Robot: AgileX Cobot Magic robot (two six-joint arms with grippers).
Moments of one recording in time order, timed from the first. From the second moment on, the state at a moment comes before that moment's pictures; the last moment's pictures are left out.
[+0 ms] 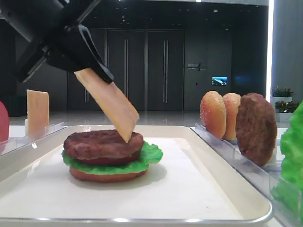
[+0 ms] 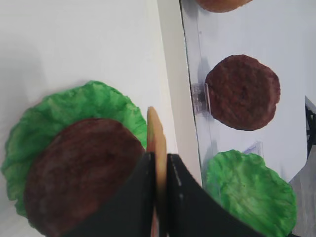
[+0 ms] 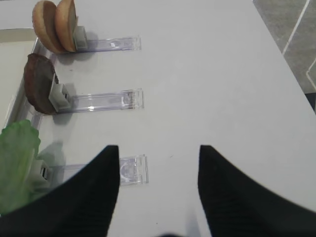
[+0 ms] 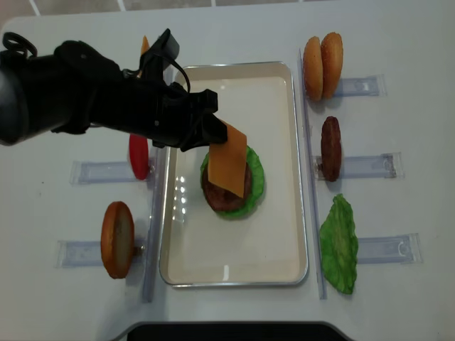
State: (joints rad) left arm -0.39 1.65 -0.91 -1.12 0.61 0.52; right arm -0.09 -0.01 -0.51 0.10 1.14 -0.08
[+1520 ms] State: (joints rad) left arm -0.36 1.70 -0.91 -0.83 0.69 0.43; right arm -0.09 -0.01 -0.51 0.10 1.14 -0.08
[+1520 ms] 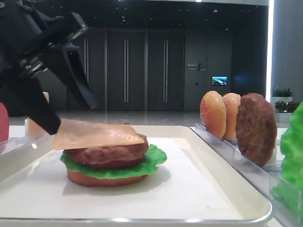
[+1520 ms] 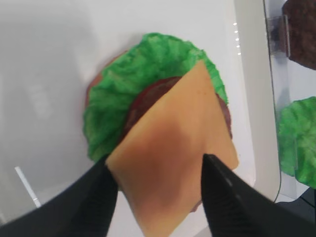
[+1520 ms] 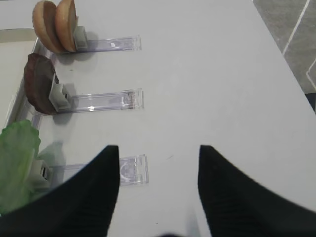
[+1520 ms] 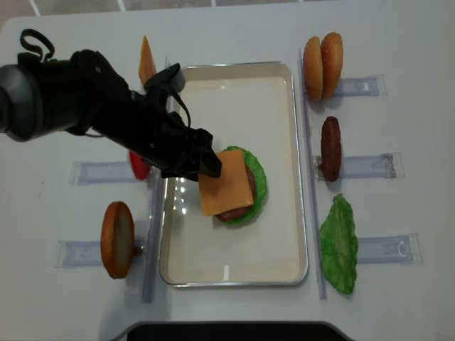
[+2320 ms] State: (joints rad) left arm -0.30 1.60 -1.38 0.04 1.12 -0.34; right arm -0.09 -0.01 -0.51 0.10 1.14 -0.08
